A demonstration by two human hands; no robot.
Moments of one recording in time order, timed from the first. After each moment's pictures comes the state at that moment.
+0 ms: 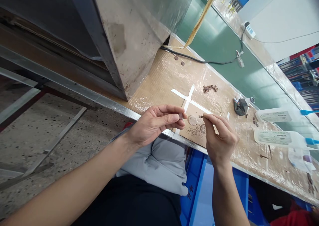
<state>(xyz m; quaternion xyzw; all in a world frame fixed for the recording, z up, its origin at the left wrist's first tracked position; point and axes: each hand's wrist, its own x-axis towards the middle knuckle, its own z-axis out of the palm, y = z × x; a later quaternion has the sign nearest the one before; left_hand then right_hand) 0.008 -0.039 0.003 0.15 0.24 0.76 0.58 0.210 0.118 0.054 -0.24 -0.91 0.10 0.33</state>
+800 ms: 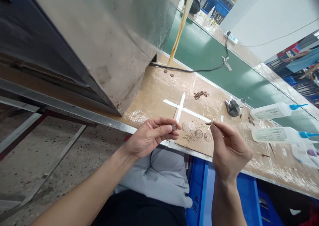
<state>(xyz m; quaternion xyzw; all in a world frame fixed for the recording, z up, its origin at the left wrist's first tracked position) 0.007 -0.037 0.004 0.14 0.24 0.74 0.61 0.214 0.095 0.078 -0.33 -0.80 0.18 0.46</state>
